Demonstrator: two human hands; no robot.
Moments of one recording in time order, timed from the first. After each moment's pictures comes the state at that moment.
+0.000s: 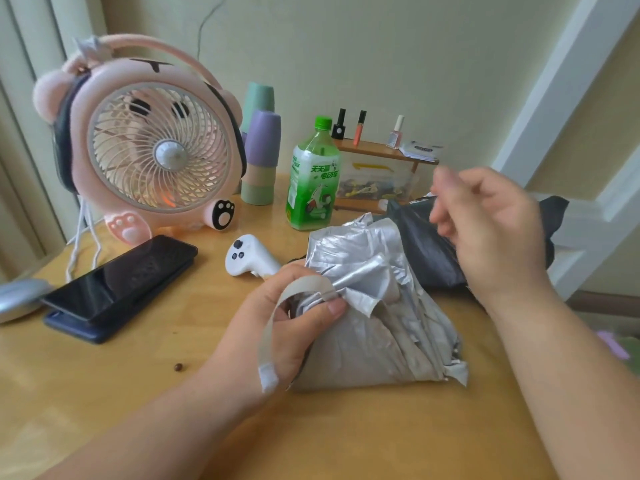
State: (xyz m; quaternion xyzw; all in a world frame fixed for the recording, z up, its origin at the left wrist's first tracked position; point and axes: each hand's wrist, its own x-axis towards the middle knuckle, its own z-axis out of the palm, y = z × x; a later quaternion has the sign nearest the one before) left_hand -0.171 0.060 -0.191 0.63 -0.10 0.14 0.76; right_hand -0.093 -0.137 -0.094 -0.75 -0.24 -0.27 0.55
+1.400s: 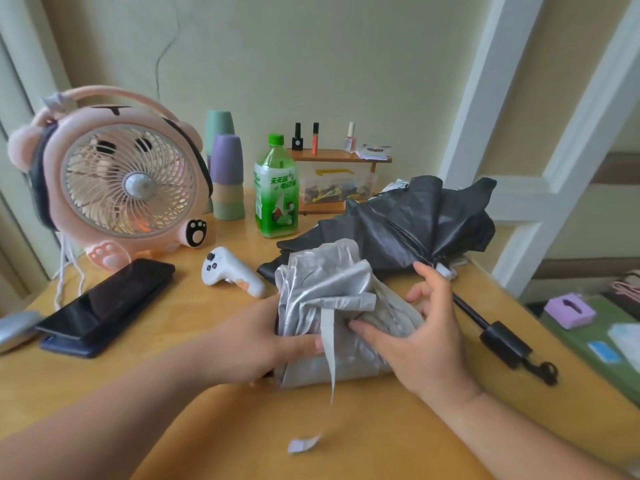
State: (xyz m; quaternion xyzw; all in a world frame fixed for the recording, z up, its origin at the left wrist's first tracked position) left_hand -0.180 0.063 -0.167 0.88 -0.18 -0.08 0.43; right_hand -0.161 -0.182 -0.215 -0.83 -0.10 -0.28 0.47
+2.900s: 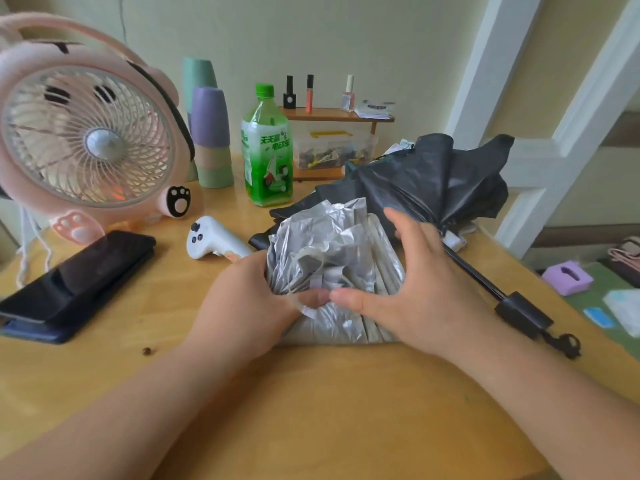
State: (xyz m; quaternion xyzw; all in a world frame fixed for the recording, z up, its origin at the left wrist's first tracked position) left_hand -0.169 0.048 -0.184 0.90 0.01 0.09 0.43; right_hand -0.161 -0.164 -0.158 -0.96 -0.11 -0.08 0.25
